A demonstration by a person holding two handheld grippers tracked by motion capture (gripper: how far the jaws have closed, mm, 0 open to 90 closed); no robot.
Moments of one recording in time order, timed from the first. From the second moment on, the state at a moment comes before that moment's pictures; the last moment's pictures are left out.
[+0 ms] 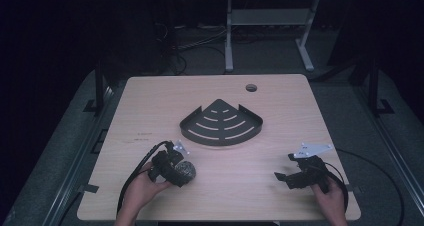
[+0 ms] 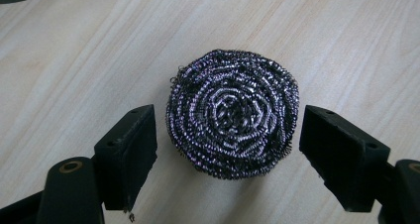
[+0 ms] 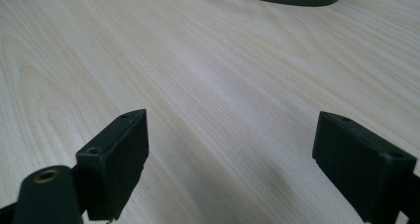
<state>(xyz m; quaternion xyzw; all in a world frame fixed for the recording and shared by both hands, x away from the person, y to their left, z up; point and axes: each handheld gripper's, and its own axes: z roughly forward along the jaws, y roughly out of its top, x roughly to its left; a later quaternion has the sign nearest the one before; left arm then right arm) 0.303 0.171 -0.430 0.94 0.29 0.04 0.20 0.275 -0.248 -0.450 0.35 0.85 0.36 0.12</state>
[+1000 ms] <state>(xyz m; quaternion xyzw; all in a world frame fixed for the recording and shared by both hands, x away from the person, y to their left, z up) 0.313 0.161 -0.421 0.94 0.27 0.04 0.18 0.276 -0.248 -0.451 0.36 0.85 0.36 0.11</state>
